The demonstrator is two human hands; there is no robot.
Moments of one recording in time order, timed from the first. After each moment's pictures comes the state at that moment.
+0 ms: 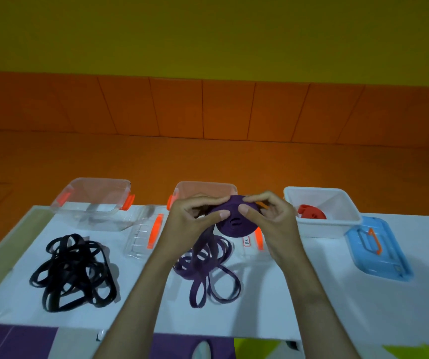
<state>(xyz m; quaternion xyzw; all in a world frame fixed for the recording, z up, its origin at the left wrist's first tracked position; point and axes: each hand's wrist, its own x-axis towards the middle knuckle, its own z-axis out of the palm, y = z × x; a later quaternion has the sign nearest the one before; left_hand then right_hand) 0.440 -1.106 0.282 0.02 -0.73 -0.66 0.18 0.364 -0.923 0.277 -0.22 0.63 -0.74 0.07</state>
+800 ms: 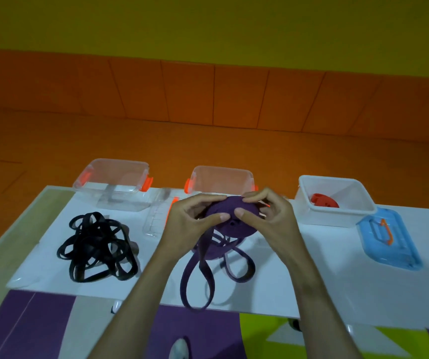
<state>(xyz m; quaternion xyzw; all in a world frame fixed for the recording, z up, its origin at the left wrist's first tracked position) 0.501 -1.140 0.264 0.06 -0.71 -0.68 0.19 0.413 -0.959 0.270 -0.26 0.69 -0.67 0.08</state>
